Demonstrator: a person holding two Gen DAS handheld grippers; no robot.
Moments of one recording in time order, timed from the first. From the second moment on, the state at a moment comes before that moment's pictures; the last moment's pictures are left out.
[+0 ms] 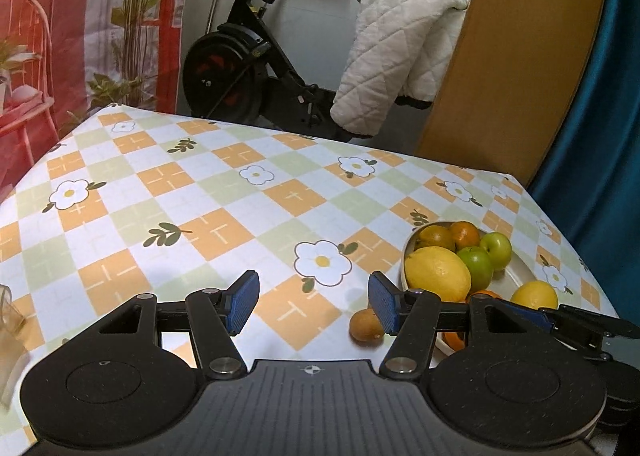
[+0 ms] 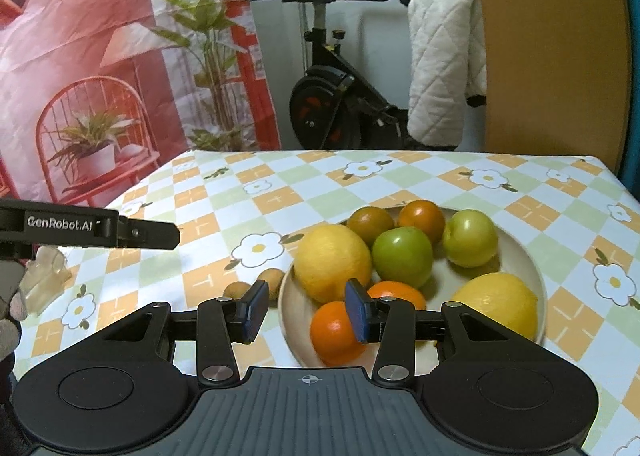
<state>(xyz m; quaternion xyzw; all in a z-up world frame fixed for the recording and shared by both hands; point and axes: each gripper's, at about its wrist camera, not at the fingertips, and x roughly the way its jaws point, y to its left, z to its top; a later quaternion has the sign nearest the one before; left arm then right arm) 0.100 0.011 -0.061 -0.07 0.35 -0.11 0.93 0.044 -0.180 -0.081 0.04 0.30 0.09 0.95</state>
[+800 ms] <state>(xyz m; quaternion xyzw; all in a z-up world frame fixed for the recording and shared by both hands) 0.130 -0.024 -0.106 -0.04 0.40 -0.20 0.89 0.046 -0.180 -0.085 0.04 0.31 0.09 0.95</state>
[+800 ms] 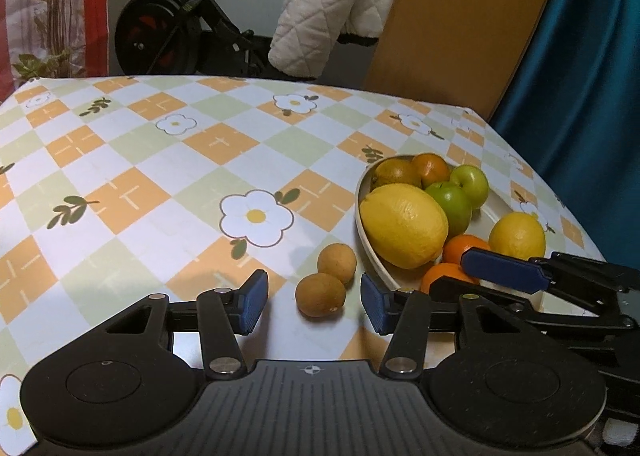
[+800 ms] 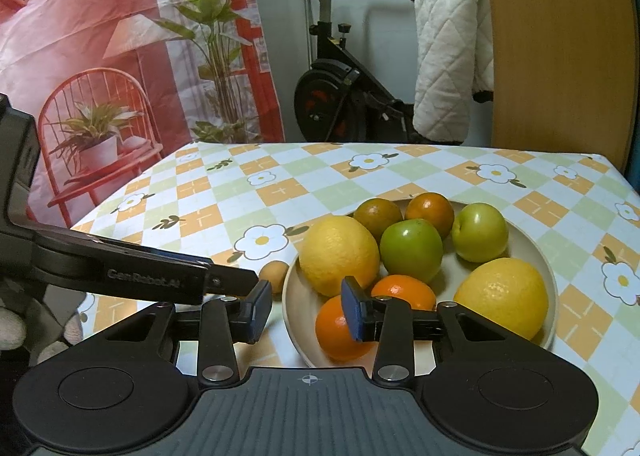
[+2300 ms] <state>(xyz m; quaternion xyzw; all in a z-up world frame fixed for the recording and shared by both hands) 0.124 0.044 -0.094 -0.14 0.35 -0.13 0.92 0.120 -0.095 -0.097 -0.14 0.36 0.14 0.91</state>
